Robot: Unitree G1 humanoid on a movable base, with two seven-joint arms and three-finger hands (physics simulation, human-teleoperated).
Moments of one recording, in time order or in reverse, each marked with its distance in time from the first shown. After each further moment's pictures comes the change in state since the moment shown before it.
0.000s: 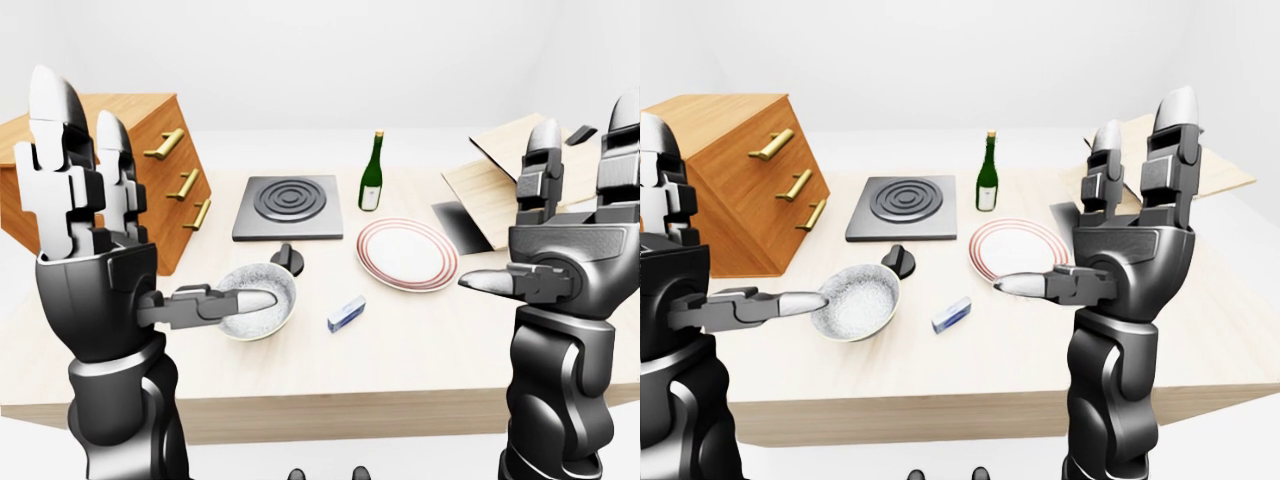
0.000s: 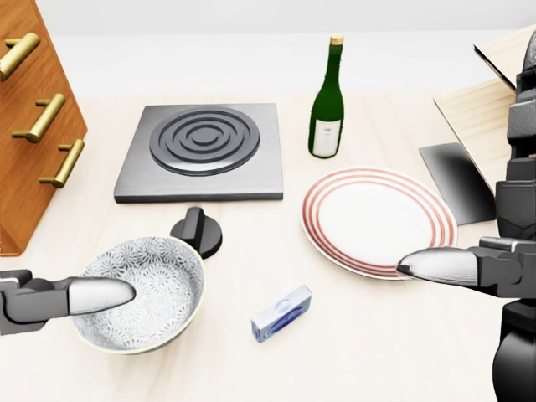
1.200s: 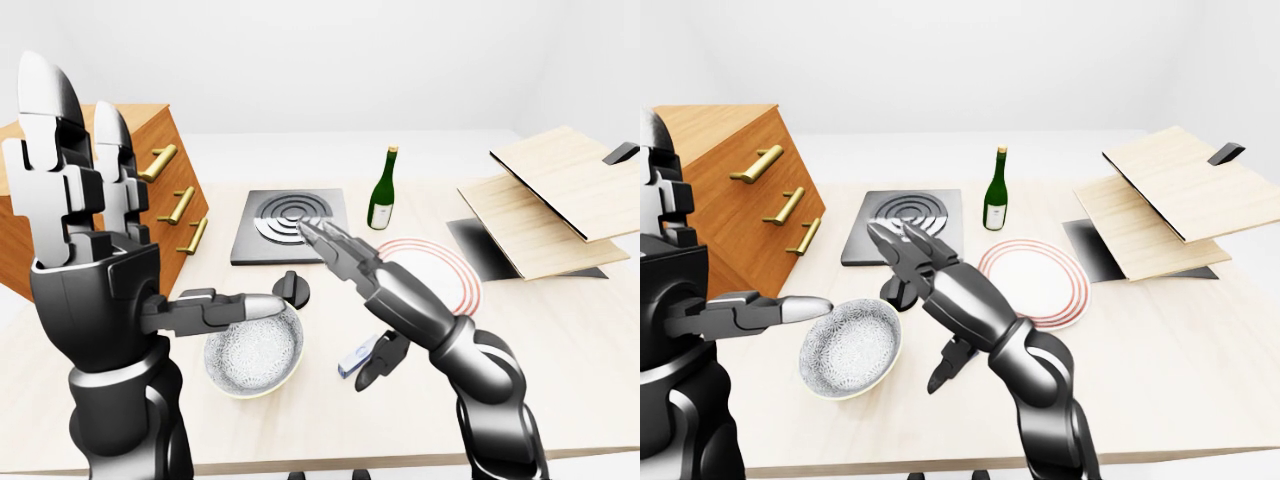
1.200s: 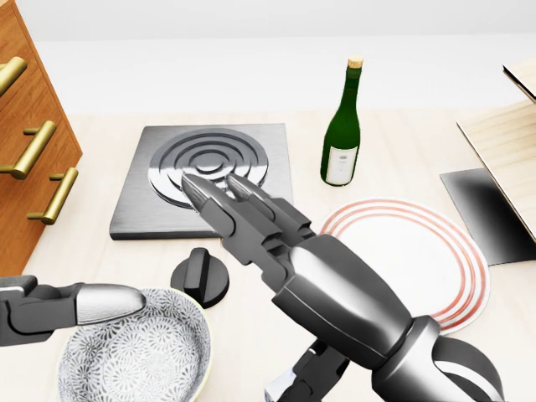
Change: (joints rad) left arm 0.003 -0.013 -0.037 -0.045 0.030 0.000 0.005; right arm 0.048 0.001 0.378 0.041 -1.037 -0.014 0.803
